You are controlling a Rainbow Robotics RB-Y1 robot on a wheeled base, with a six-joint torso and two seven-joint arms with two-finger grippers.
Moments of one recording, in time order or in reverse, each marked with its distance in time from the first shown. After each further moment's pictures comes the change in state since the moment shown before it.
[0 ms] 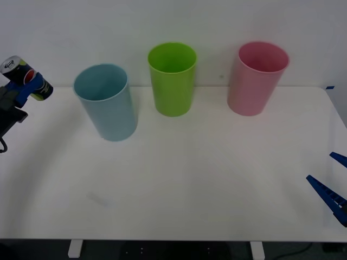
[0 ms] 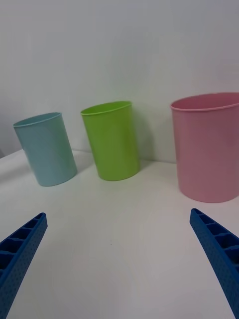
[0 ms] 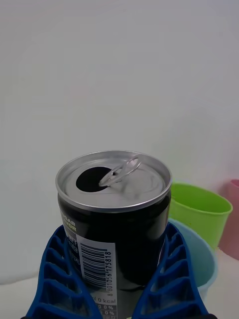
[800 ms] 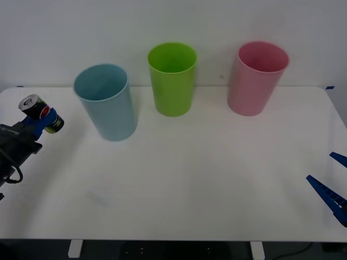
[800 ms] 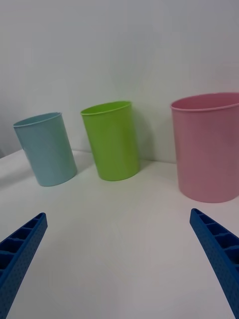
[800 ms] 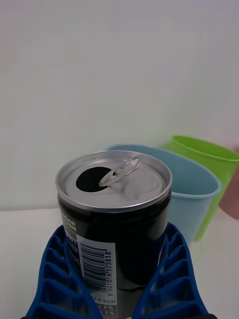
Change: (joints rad) right arm 0.000 0.000 0.000 0.000 0.000 0.000 0.000; left arm 0.113 -0.110 -0.002 0.023 -0.070 -0.004 -0.028
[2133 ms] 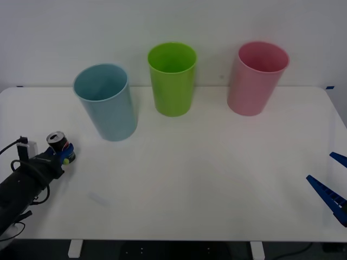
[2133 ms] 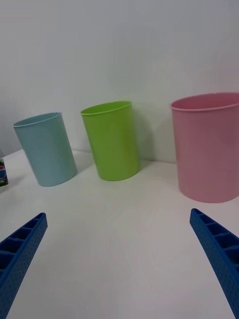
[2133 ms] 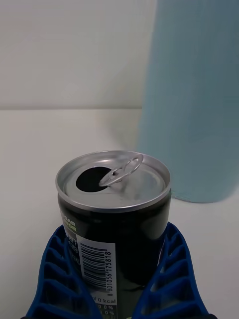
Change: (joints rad) right arm 0.000 0.000 0.000 0.000 0.000 0.000 0.000; left arm -0.122 -0.095 -0.014 0.422 -0.130 0.065 -0.294
